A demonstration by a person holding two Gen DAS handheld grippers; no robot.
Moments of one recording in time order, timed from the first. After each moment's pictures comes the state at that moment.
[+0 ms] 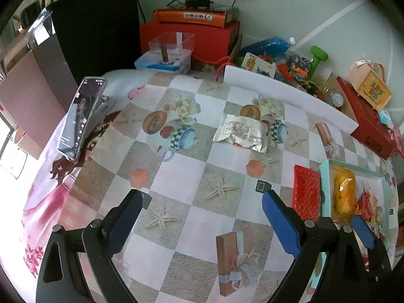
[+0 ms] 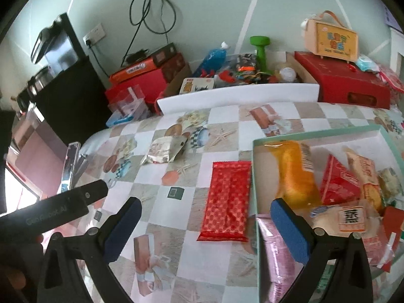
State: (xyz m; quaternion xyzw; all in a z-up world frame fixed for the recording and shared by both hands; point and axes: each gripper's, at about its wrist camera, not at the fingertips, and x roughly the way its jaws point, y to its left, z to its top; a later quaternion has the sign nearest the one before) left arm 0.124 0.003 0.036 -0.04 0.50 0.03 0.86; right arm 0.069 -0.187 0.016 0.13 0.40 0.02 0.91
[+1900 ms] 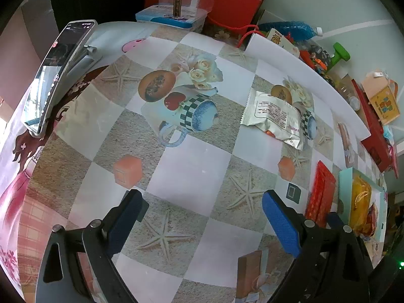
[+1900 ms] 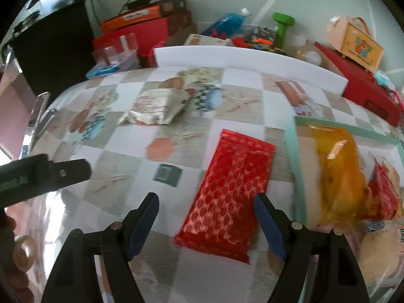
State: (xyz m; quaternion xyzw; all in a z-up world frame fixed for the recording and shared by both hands) left arm 0.162 0.046 -0.030 -0.12 0.56 0.01 0.82; right arm 0.122 -0.135 -0.047 0.02 0.48 0.00 0.88
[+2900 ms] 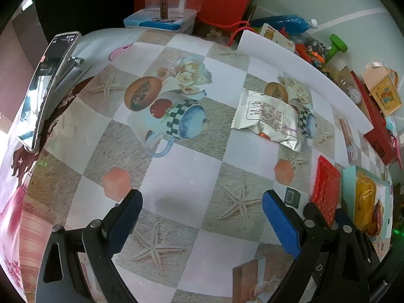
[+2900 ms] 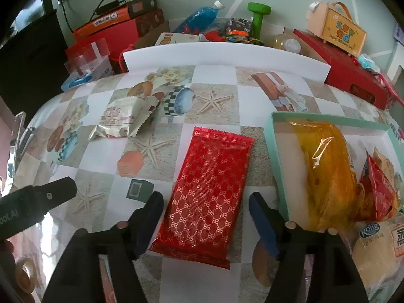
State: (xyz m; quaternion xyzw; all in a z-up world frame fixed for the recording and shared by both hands) left arm 0.177 0.024 -0.034 -0.09 0.56 0.00 0.82; right arm 0.137 -0.154 -0.050 0.05 0.49 -0.06 0.87
